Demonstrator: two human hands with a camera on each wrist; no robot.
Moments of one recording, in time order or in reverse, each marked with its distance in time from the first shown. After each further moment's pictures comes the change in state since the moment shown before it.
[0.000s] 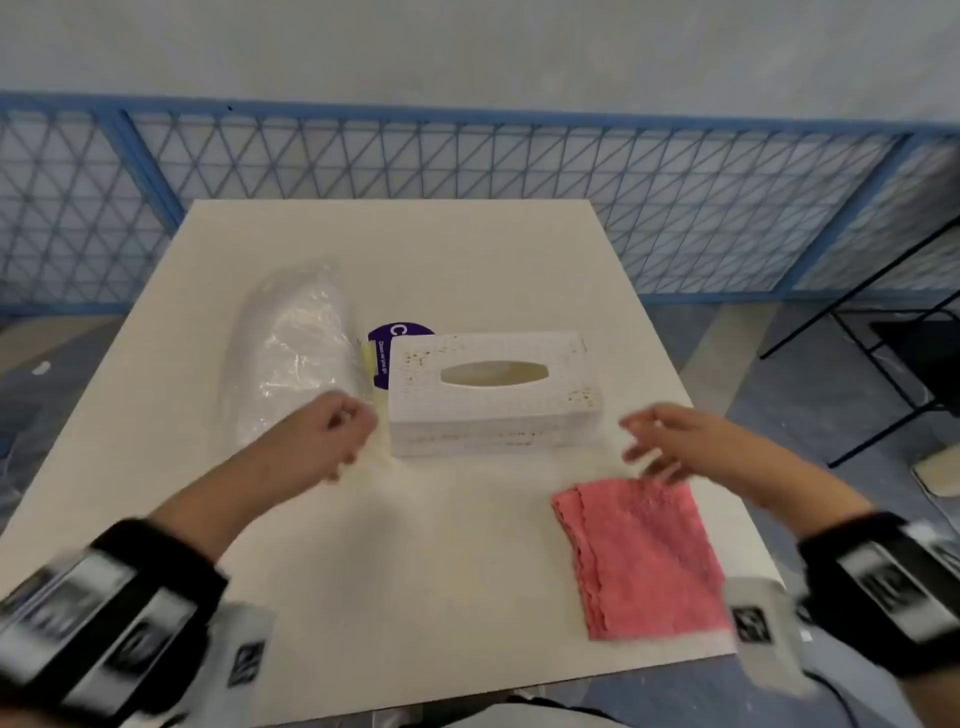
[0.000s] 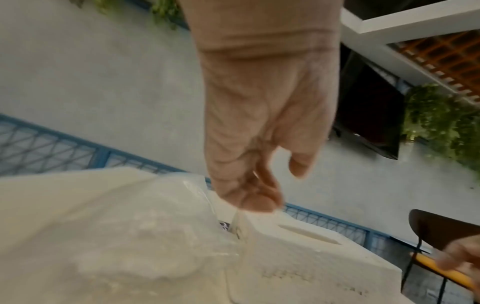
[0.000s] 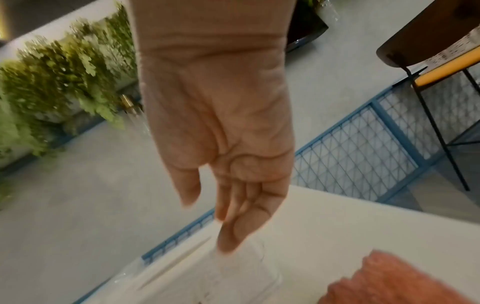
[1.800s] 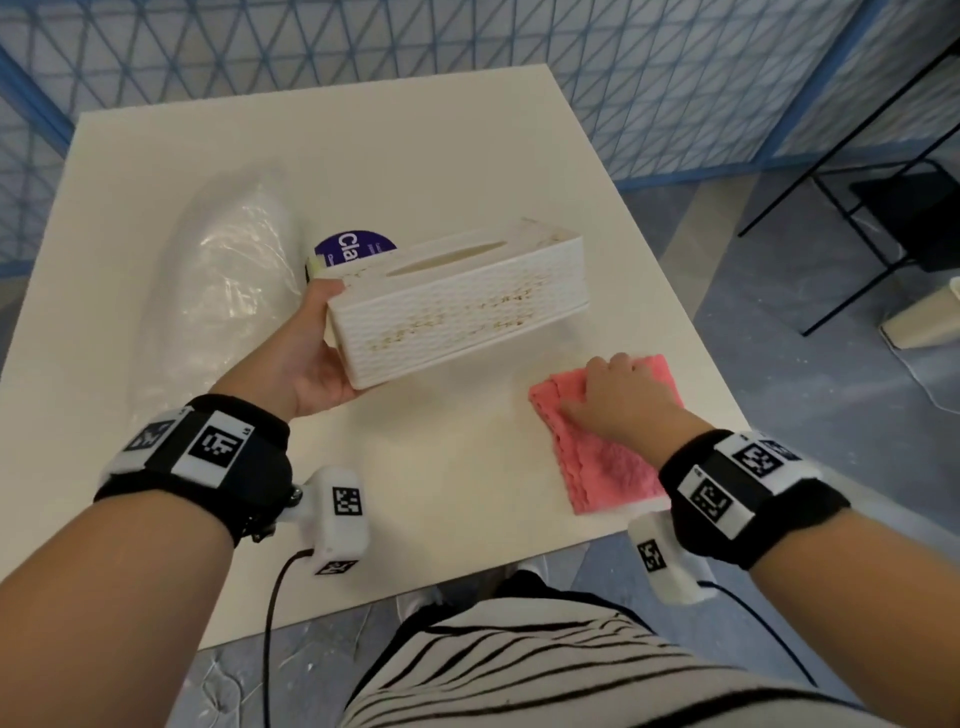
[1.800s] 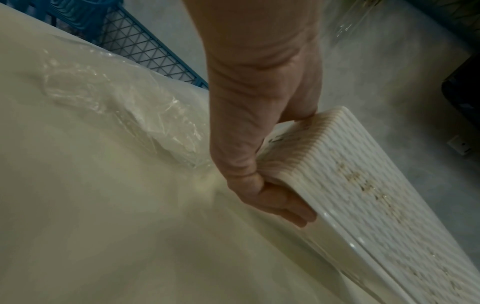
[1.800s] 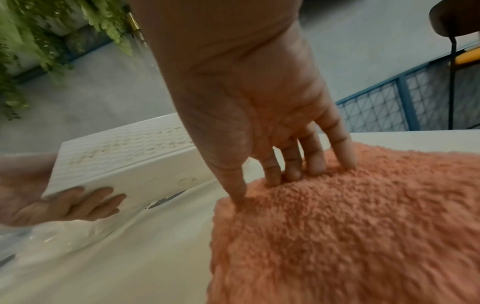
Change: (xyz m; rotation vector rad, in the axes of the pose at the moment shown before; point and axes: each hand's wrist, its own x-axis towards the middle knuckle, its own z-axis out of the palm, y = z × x) left_hand 0.055 -0.006 0.038 -0.904 -0.118 -0.408; right_hand 0.023 0.044 0.083 -0.812 0.153 0.228
